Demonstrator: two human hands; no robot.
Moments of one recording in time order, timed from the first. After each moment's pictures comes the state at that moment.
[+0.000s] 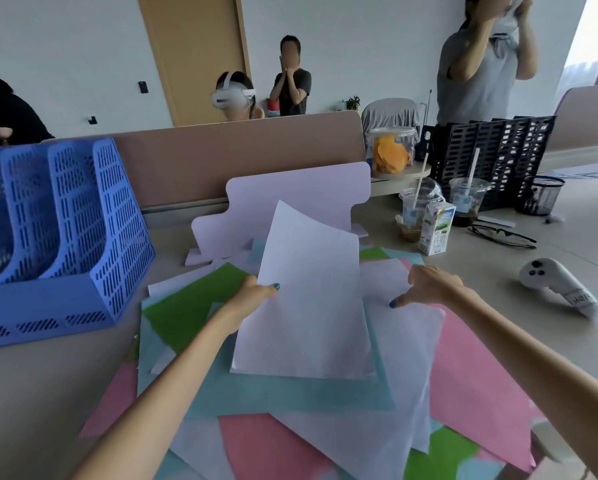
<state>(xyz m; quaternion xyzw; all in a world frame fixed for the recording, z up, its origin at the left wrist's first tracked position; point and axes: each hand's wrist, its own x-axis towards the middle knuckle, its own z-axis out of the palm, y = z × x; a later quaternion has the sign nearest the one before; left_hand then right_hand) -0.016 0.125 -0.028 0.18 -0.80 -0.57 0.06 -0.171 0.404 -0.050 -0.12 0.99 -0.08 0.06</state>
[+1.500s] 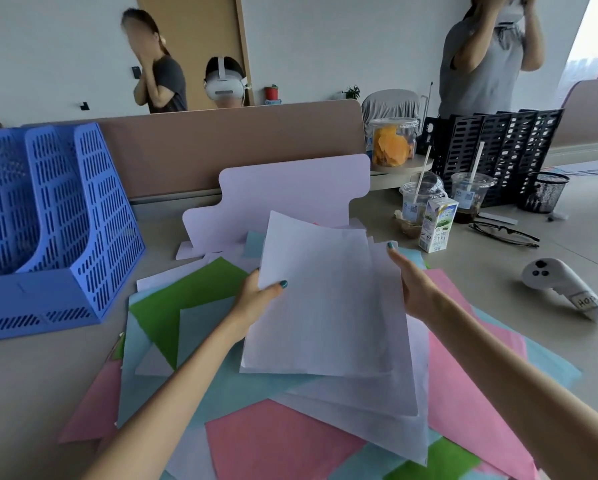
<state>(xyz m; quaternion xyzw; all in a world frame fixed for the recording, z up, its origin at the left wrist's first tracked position) -0.048 0.119 -0.077 0.08 -0.76 -0.62 0.15 -0.169 0.369 -0.069 -0.02 0.56 -0.80 0.23</state>
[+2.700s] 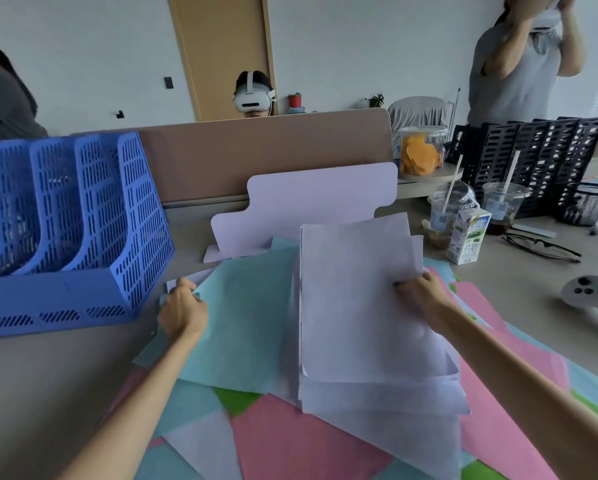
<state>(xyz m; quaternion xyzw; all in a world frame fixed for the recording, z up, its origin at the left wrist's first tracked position) -0.002 -0.001 -0.086 0.45 -0.83 -0.15 0.29 -0.164 0.348 -0.071 -0.01 0.74 -0.66 0.07</state>
